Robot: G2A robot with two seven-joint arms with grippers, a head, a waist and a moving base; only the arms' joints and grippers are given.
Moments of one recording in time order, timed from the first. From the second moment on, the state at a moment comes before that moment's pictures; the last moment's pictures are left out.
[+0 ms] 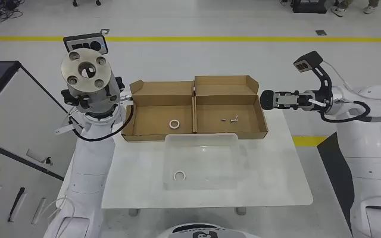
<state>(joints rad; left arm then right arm) 1.10 -1.31 -1.39 -1.75 -1.31 -0.53 -1.29 -1.05 -0.93 1.52 -1.48 0.55 -0.28 1.54</state>
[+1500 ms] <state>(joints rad) 1.06 -1.24 -1.52 -1.56 -0.04 -0.34 -0.91 -1.05 -0.93 1.52 -1.48 0.55 -0.28 1.54</state>
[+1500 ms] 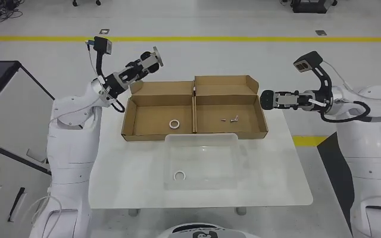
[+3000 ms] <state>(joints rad) 0.70 -1.23 -1.08 -1.08 0.83 -0.36 -1.02 -1.05 -0.93 1.52 -1.48 0.55 -0.28 1.54</state>
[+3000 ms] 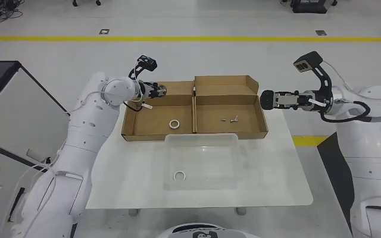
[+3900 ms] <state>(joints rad) 0.67 -1.26 -0.93 -0.96 0.84 -0.31 -1.11 -1.05 -0.93 1.52 -1.48 0.55 -0.28 1.54</state>
